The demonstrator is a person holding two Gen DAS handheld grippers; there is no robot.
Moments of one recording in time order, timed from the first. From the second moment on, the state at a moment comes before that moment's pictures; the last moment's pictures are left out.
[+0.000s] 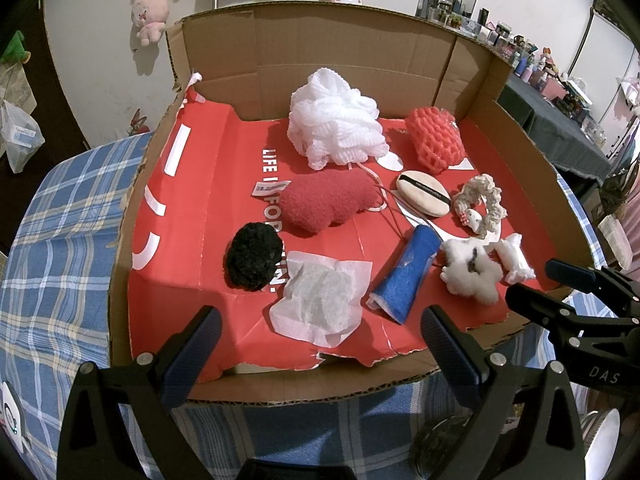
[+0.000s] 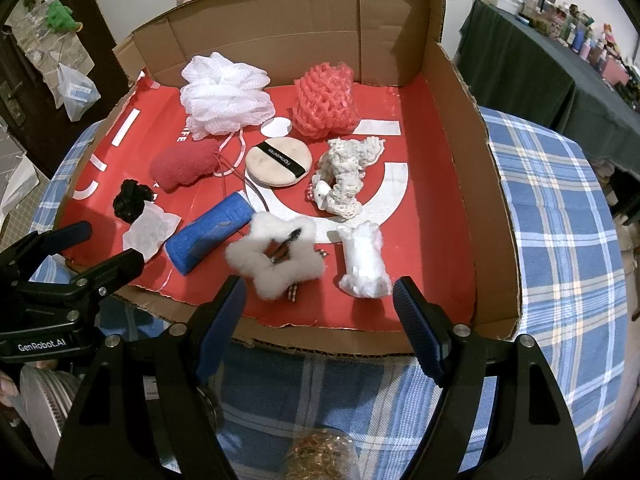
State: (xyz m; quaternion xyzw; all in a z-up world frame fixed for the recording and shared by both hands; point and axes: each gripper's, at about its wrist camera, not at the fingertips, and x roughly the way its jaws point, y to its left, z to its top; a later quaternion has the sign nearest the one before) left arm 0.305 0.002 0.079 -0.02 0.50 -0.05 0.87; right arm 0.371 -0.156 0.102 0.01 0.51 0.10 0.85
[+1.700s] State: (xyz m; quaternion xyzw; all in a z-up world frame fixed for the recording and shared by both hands) left arm 0.305 0.000 0.079 -0.02 0.50 -0.05 0.87; right arm 0.369 -0.158 0.103 0.01 0.51 0.11 0.85
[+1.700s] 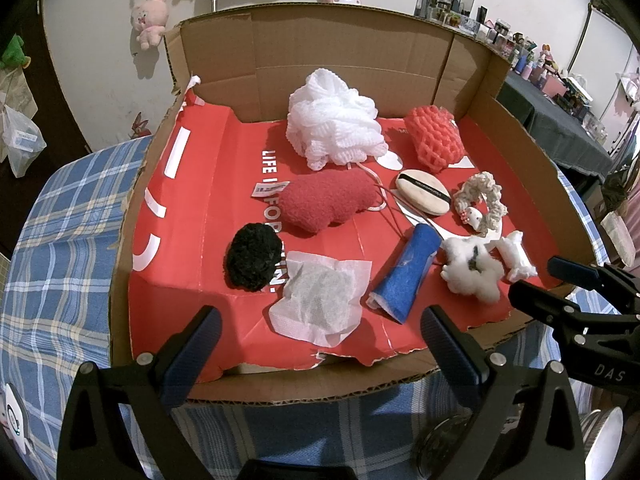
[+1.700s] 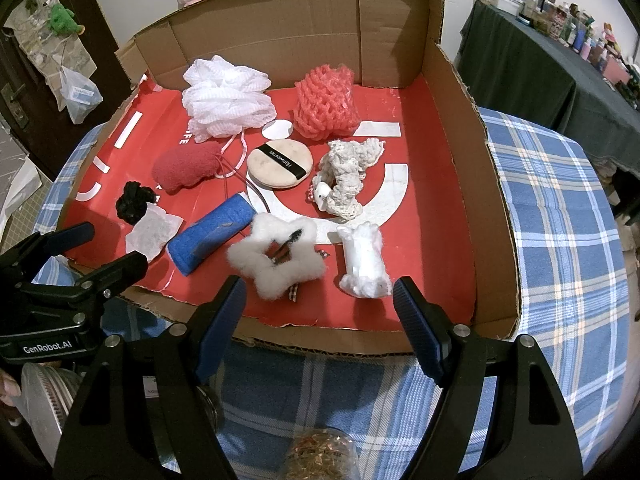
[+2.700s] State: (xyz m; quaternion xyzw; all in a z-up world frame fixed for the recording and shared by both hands) left arm 0.231 0.021 0.161 -0.01 0.38 -0.03 0.92; right arm 0.311 -0.170 0.174 -0.01 0.42 0.11 0.90
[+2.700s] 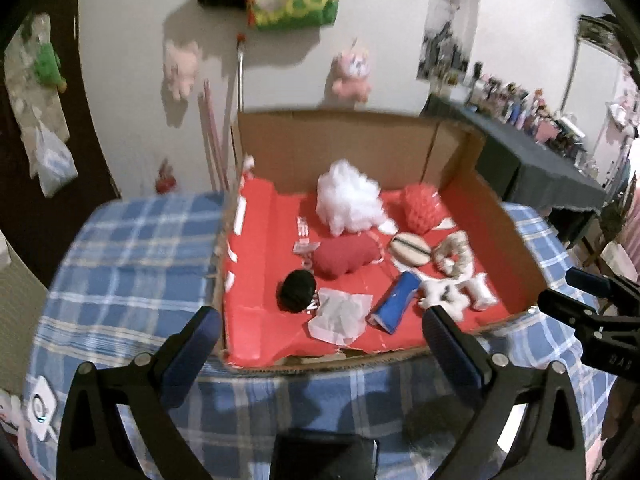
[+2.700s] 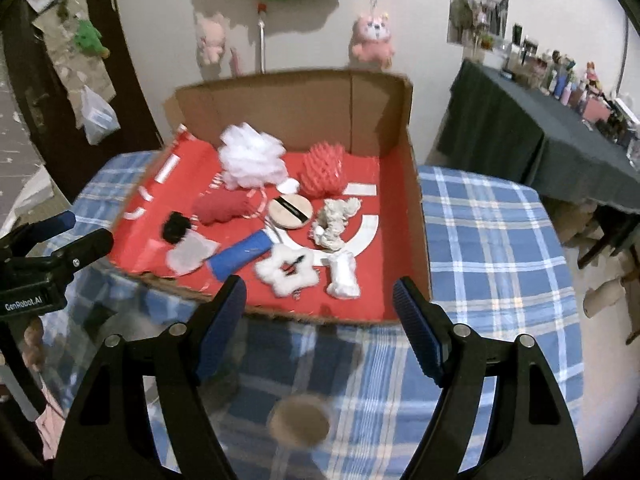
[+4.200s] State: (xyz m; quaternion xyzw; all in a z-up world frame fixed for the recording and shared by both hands) left arm 0.099 -0.014 0.020 0.00 0.41 0.00 0.91; right arm 0.169 -0.173 0.042 -0.01 0.41 0.04 0.91
